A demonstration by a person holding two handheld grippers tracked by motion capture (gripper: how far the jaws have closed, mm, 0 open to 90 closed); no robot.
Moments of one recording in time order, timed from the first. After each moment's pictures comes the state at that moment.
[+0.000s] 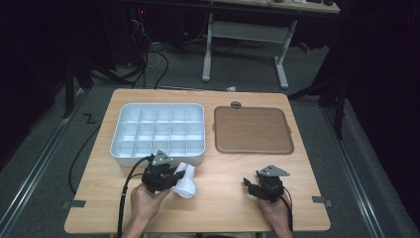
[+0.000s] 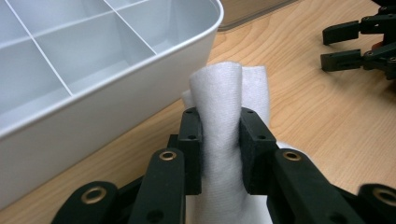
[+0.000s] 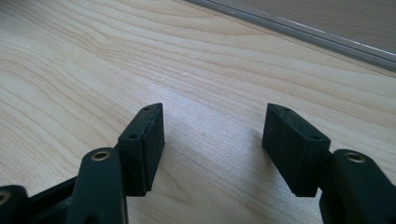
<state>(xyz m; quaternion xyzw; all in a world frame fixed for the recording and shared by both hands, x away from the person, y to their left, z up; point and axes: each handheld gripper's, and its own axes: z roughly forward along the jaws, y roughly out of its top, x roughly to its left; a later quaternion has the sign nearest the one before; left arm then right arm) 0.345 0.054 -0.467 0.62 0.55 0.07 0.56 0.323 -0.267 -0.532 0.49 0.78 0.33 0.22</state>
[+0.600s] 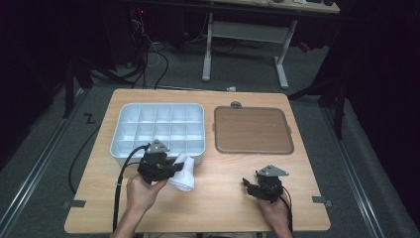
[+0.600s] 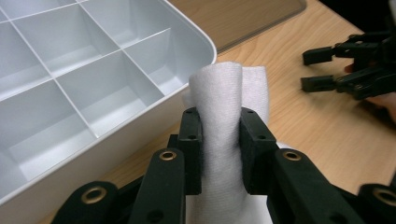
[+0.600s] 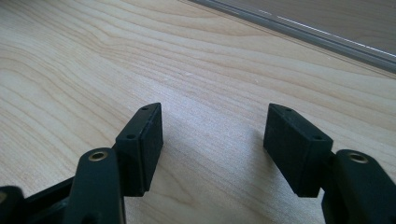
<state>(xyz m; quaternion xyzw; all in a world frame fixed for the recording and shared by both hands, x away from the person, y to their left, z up) 0.357 0.063 -0.434 0.61 0.54 0.03 0.57 0.324 -0.265 -0.532 0.49 0.78 0.33 0.22</state>
